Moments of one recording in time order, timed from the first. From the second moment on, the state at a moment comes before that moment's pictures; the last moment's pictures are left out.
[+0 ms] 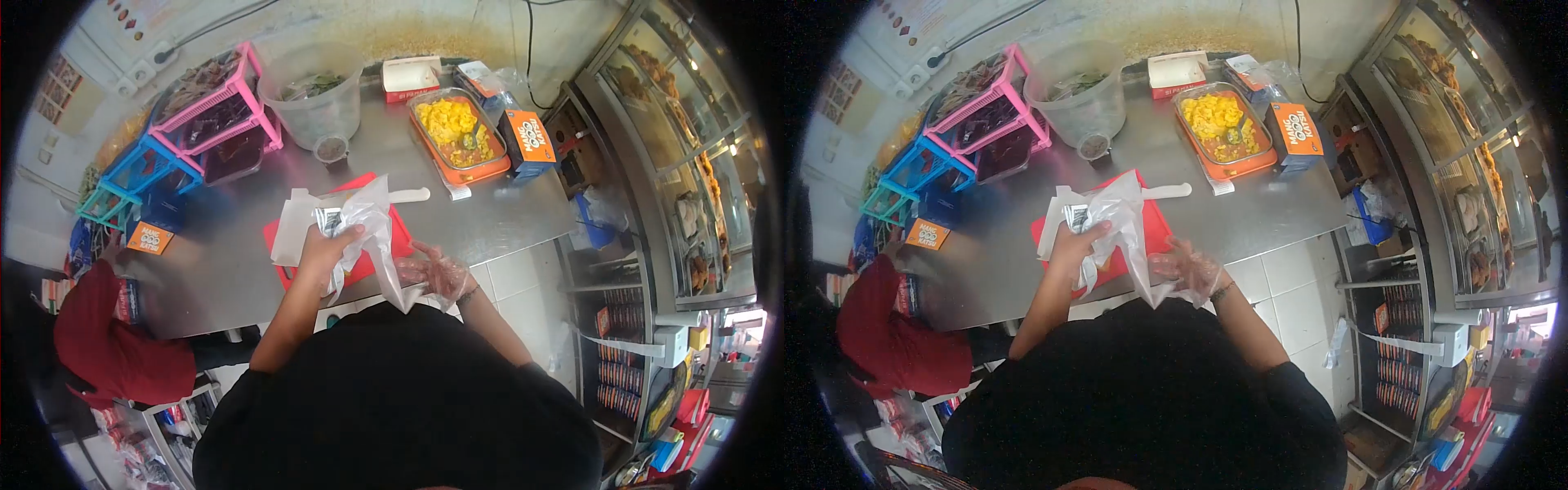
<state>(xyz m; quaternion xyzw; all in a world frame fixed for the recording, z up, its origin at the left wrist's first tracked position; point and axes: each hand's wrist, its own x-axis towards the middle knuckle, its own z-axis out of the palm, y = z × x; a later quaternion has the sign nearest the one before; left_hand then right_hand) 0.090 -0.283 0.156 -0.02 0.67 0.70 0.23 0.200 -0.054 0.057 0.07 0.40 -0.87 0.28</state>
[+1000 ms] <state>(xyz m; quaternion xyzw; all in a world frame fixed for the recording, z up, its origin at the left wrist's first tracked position) 0.097 -0.362 0.141 -0.15 0.24 0.92 0.28 0.138 -0.123 0.110 0.02 0.39 -0.86 0.32</state>
